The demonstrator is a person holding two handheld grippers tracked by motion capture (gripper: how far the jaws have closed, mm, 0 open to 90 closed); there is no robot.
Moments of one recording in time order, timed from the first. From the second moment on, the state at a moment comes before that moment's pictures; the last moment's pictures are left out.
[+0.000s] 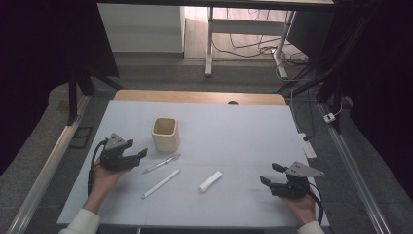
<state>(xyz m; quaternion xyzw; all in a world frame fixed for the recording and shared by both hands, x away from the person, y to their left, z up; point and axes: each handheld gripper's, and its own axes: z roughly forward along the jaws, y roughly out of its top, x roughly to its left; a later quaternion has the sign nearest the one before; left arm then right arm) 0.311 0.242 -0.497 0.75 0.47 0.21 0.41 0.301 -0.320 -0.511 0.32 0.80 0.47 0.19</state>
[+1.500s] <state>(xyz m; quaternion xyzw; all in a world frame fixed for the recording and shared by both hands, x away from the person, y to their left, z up) 0.378 0.234 -0.517 0.78 0.49 0.15 0.36 0.301 -0.320 -0.511 0.32 0.80 0.46 0.19</state>
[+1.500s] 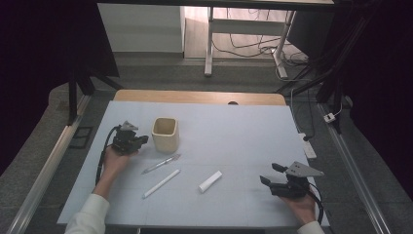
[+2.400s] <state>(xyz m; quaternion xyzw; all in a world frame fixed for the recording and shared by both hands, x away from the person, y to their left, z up) 0.379 0.219 -0.519 0.80 0.47 0.15 0.35 0.299 -0.322 -0.511 0.32 0.80 0.47 0.20</state>
